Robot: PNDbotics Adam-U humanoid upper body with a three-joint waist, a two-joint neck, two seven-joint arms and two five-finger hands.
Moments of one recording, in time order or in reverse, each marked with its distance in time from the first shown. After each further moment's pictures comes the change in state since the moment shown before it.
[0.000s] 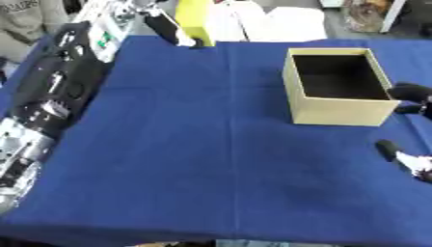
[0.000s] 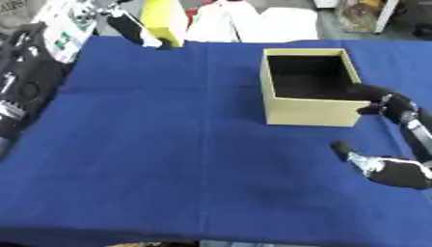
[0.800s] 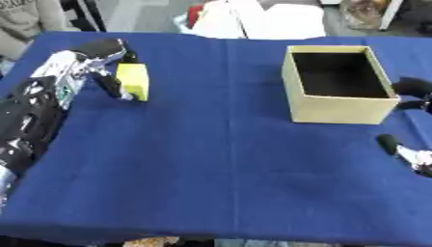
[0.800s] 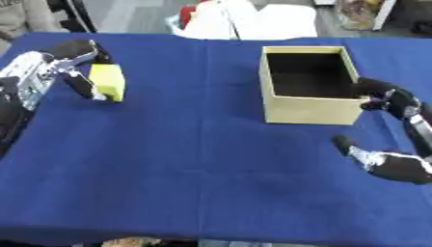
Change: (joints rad) left arm 0.234 0.146 0.098 0.200 -0.151 0.052 0.038; right arm 0.023 -0.021 -0.042 -0.005 0.015 0.012 -0.044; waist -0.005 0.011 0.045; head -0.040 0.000
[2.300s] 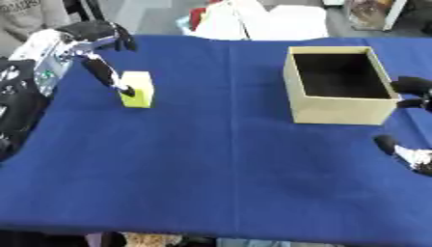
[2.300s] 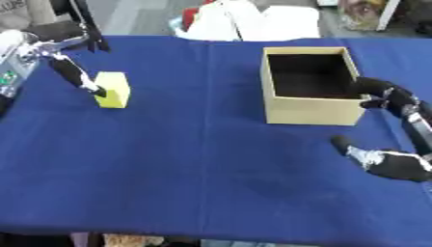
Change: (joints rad) left arm 0.002 0.061 -0.050 -0.051 -0.010 -0.015 -0.116; right arm 0.001 -0.009 -0.001 -0.001 0.010 0.001 -0.010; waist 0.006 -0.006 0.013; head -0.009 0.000
